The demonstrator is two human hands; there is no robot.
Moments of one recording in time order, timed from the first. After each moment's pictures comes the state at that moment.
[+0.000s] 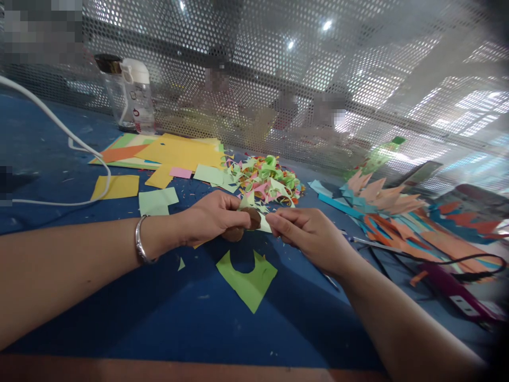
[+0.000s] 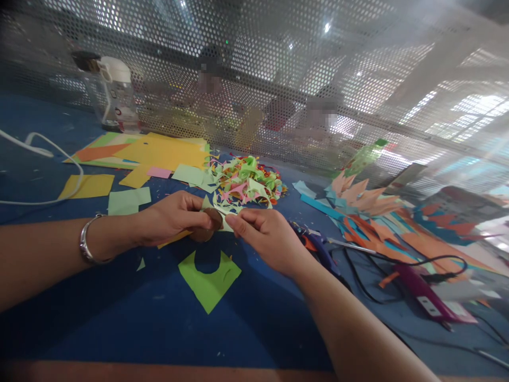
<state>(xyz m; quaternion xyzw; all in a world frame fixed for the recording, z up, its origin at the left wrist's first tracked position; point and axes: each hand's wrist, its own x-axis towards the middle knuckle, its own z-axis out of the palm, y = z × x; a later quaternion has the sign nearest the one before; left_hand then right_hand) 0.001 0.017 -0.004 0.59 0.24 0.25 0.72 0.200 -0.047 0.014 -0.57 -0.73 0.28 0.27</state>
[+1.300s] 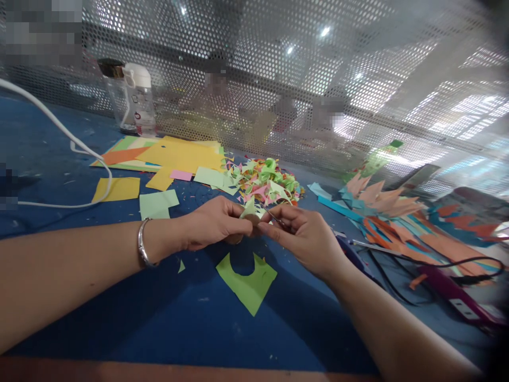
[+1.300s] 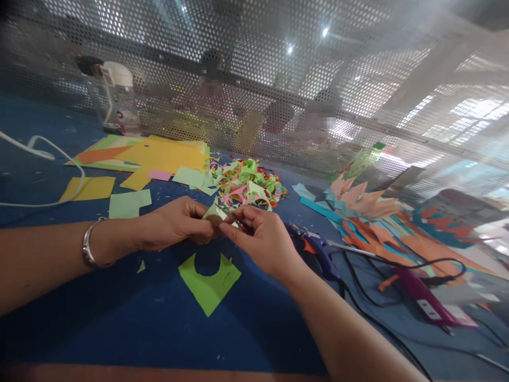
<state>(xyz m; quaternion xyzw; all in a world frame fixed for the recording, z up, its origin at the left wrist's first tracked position) -0.001 0.016 -0.006 0.62 0.24 0.23 0.71 0.186 -0.046 0.007 -0.56 -0.70 0.27 0.36</state>
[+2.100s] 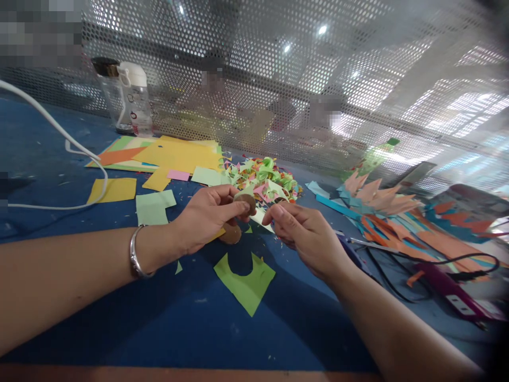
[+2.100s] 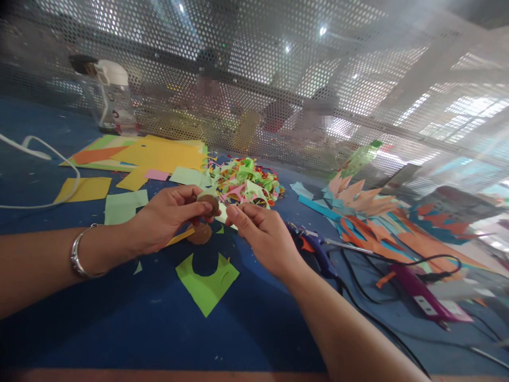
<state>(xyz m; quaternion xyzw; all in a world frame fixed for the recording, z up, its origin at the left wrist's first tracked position) 0.002 0.015 -0.006 0.58 0.31 0.40 0.64 0.196 -0.045 -0.002 -0.55 -0.65 0.34 0.40</state>
